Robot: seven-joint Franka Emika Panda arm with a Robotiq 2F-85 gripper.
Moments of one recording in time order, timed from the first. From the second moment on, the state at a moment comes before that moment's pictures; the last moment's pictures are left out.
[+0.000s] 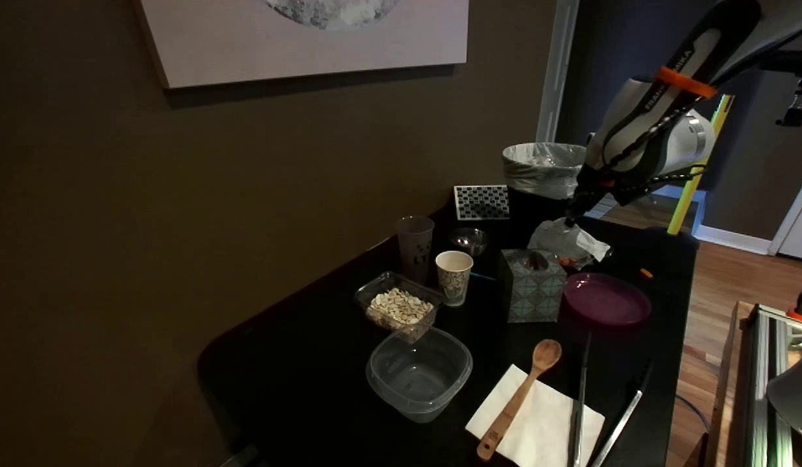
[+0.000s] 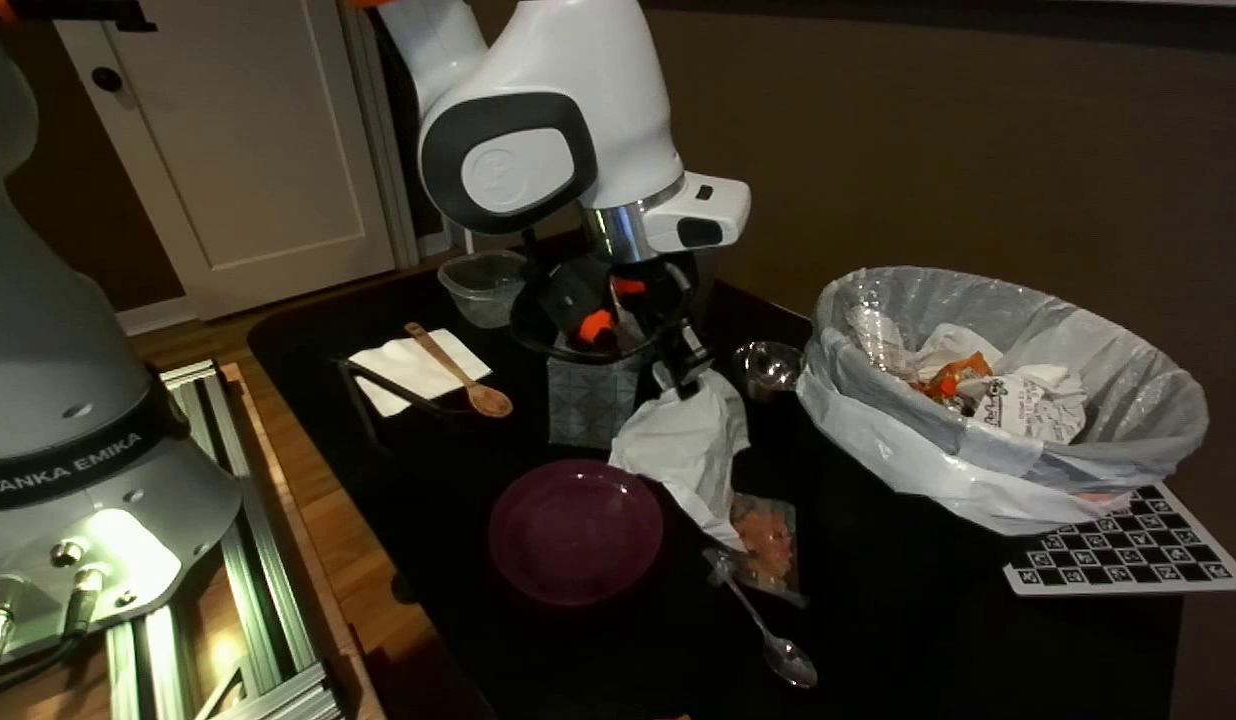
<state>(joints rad) -0.18 0.10 -0.25 -2.69 -0.04 3.12 -0.14</state>
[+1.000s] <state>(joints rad) -0.57 0.26 0.15 -2.51 0.29 3.09 -0.44</state>
